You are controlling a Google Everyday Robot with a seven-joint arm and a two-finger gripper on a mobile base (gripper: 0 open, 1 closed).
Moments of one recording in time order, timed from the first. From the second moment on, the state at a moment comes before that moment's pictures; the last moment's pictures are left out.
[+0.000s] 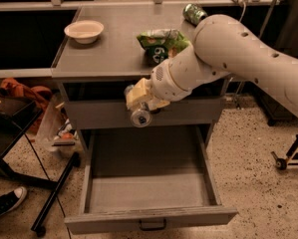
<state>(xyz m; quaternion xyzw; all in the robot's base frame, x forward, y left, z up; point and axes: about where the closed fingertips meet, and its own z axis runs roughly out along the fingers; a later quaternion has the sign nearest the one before) 0.557 0.016 0.838 -0.09 0.93 0.33 0.16</state>
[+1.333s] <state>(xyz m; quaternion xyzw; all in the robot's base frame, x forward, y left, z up) 0.556 0.031 0.609 -0.01 0.89 0.44 0.09</state>
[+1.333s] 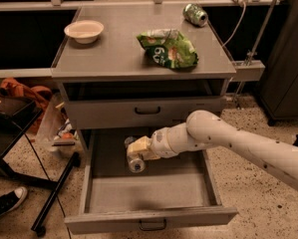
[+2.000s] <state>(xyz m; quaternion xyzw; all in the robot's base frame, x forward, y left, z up) 0.583 0.017 0.540 0.02 0.90 0.42 0.08</state>
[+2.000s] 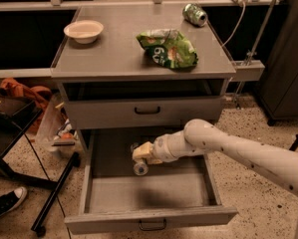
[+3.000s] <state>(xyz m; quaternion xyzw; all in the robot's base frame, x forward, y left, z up) 0.586 0.030 0.433 0.02 0.92 0.39 0.03</state>
